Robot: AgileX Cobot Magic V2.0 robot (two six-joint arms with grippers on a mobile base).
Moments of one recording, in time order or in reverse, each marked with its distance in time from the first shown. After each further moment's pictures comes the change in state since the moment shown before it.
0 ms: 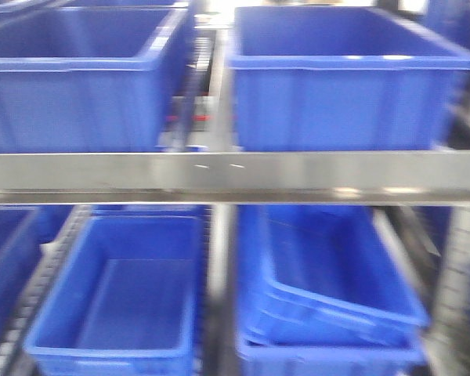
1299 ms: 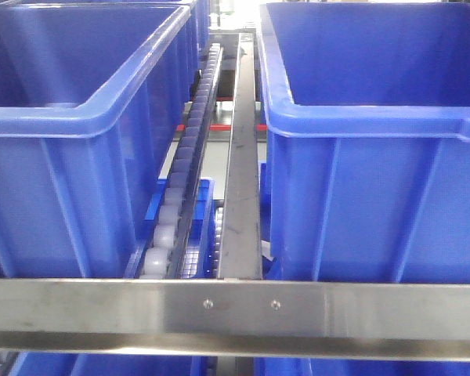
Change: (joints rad) left arm 0.000 0.000 0.000 0.000 0.000 0.000; right arm 0.000 0.000 0.000 0.000 0.000 0.000
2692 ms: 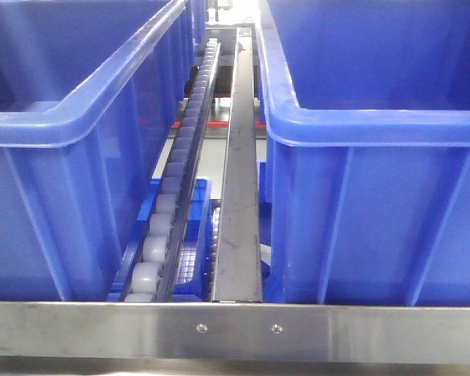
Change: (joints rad) left arm 0.000 0.014 0.000 -0.002 -0.025 0.000; right arm 0.000 0.000 0.000 0.000 -0.026 0.000
